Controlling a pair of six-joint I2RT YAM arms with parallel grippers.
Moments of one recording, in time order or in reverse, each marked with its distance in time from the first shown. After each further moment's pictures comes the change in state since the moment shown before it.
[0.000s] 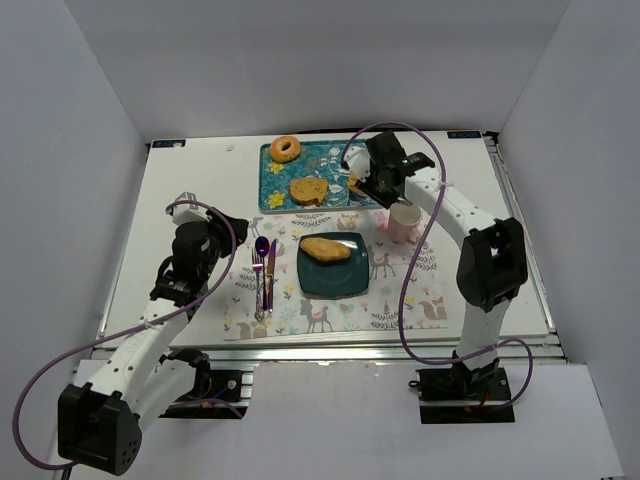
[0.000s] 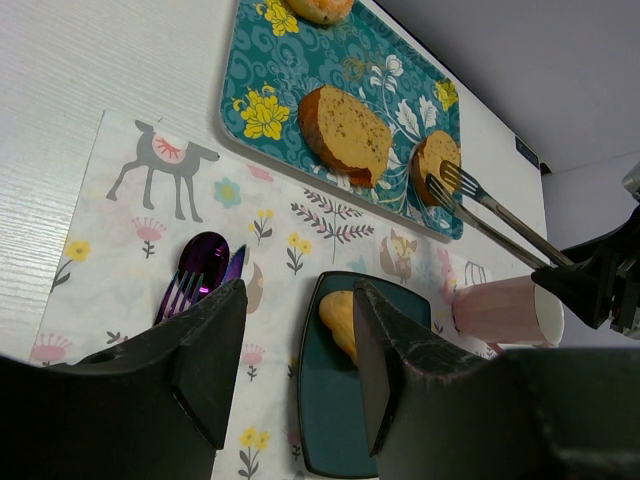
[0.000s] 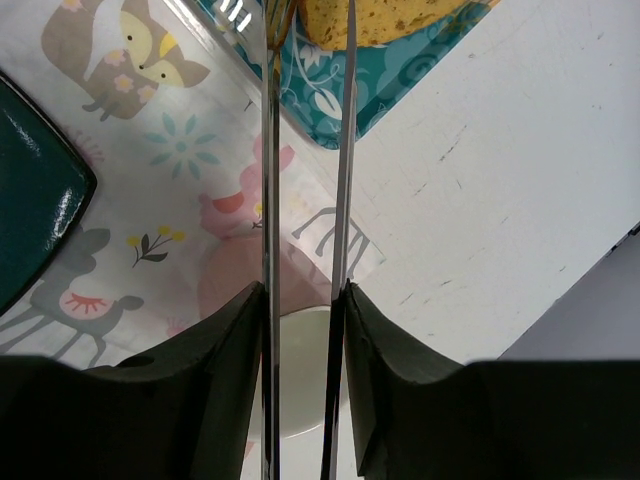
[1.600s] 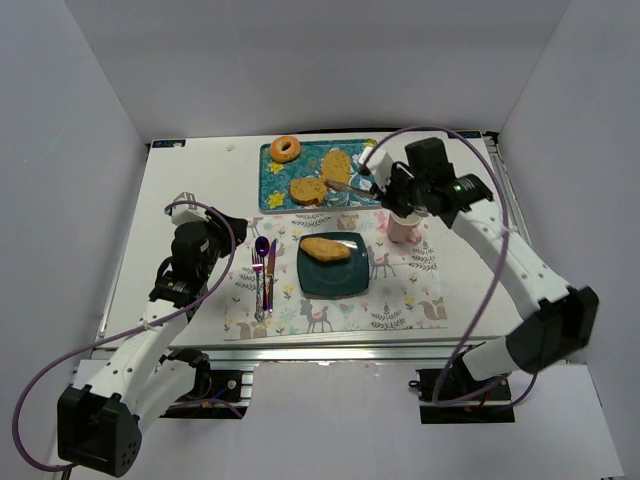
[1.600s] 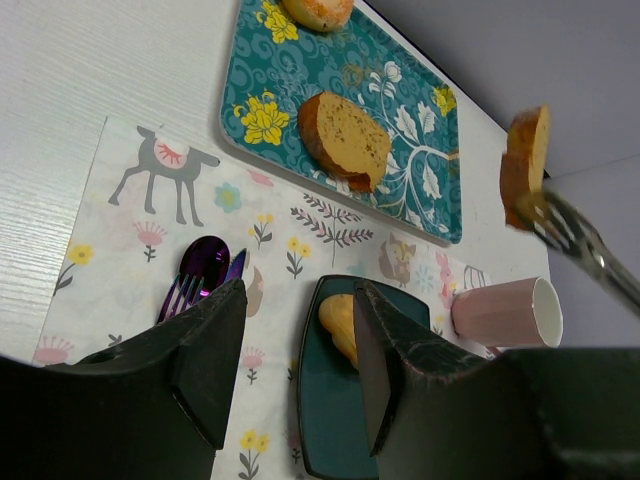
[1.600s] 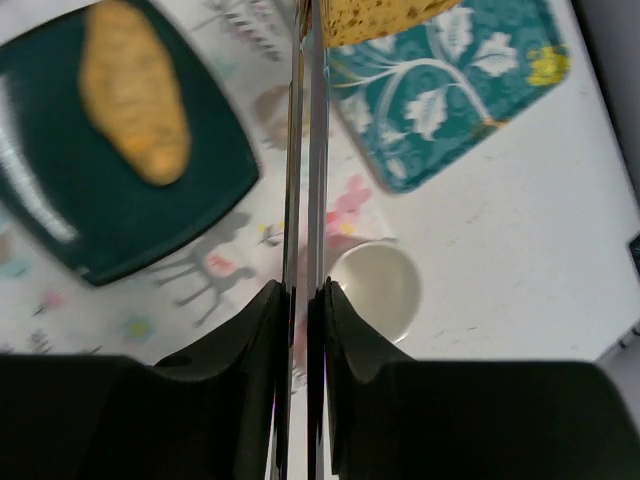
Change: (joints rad) left arm 0.000 -0.010 0.000 0.000 -0.009 0.003; right arm -0.003 -0.397 -0.198 0.035 -0.300 -0.024
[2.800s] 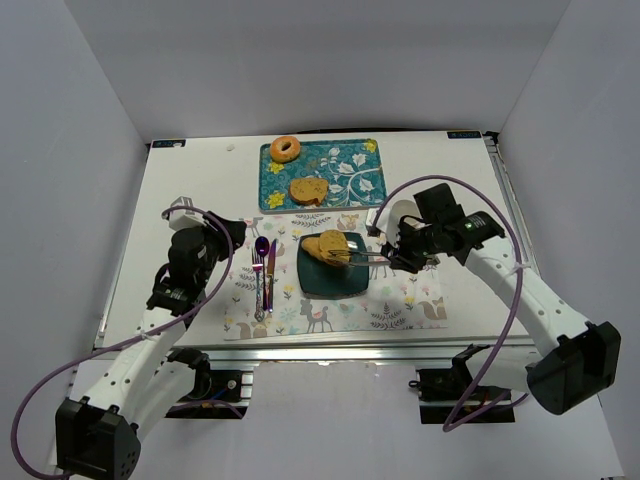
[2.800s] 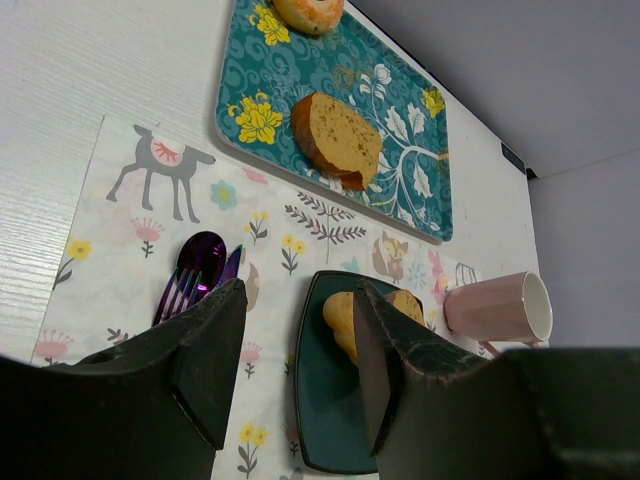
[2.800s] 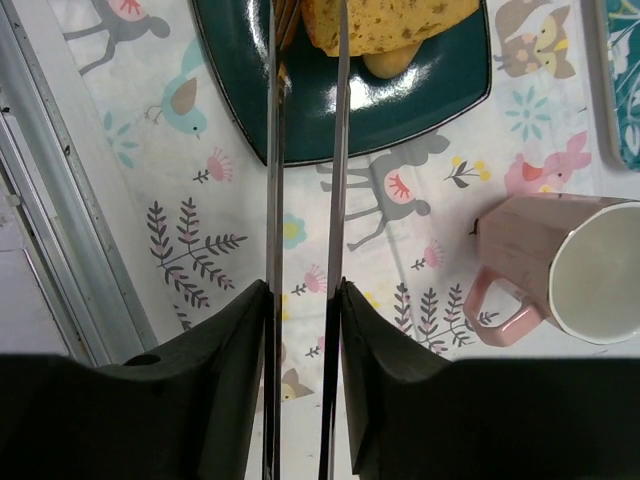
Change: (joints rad) left arm 0.000 -0.062 -0.033 -0.002 0.005 -0.004; right arm 0.003 -0.273 -0.361 -0.183 -0.259 -0.161
